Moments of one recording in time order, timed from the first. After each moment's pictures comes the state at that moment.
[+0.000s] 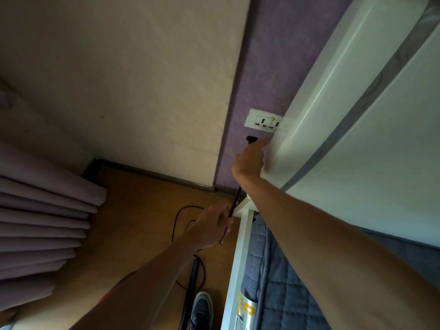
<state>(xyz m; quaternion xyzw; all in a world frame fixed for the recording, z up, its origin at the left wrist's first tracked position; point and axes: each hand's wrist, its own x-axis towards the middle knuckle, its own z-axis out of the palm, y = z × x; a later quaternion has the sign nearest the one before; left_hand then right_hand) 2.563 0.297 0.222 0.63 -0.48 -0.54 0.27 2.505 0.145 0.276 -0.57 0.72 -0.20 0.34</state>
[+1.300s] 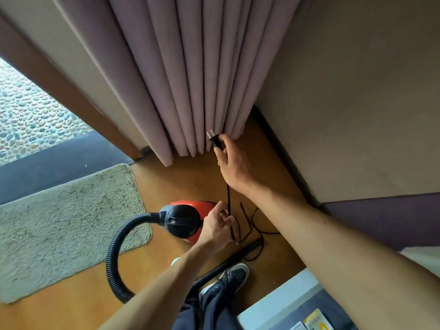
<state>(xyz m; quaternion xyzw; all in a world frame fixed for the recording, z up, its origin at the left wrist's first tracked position) 2.699 0.635 0.173 0.77 0.03 -0.39 0.50 2.793 0.516 0.218 -0.88 0.12 0.01 0.46</state>
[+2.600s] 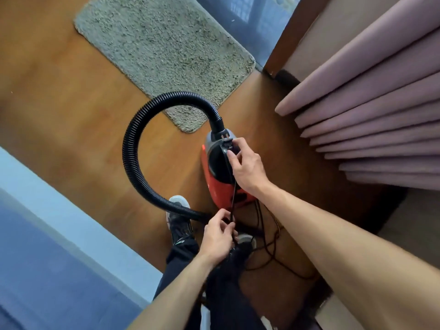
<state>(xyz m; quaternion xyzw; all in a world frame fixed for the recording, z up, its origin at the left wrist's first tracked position) 2.585 0.597 -0.019 0.51 0.54 -0.14 0.65 2.759 0.633 -0.017 -0.84 -0.26 0.38 0.29</state>
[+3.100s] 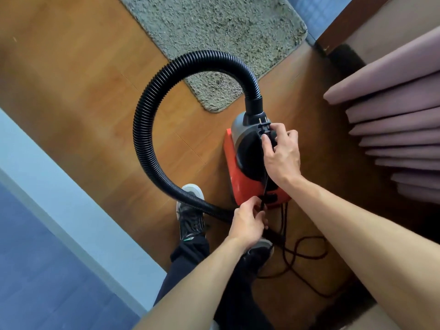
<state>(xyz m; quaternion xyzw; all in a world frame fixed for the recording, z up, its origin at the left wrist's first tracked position) 2.606 0.605 -0.107 0.51 0.53 -0.15 0.66 2.758 0.648 -0.120 -0.89 -0.25 0.29 0.24</state>
